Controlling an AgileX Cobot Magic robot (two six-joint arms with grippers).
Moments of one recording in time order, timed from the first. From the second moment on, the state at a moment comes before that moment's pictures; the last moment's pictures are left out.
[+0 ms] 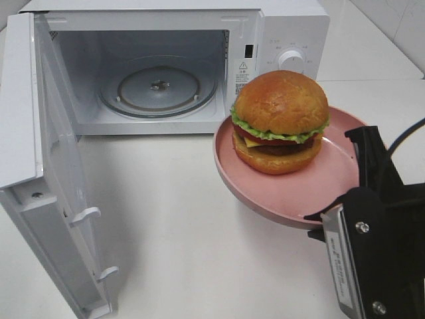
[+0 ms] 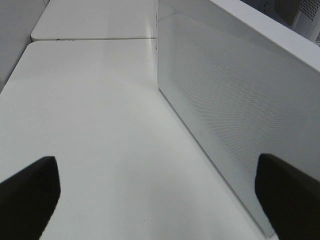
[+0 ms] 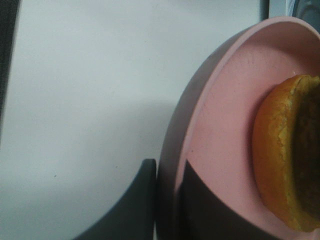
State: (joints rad) left arm 0.11 0.00 -0.52 -0.22 1.04 0.17; right arm 0.76 1.03 -0.38 -0.25 0.20 -0.87
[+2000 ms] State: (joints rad) left arm 0.11 0.00 -0.52 -0.22 1.04 0.17; right arm 0.76 0.86 -0.33 -0.75 0.83 0.20
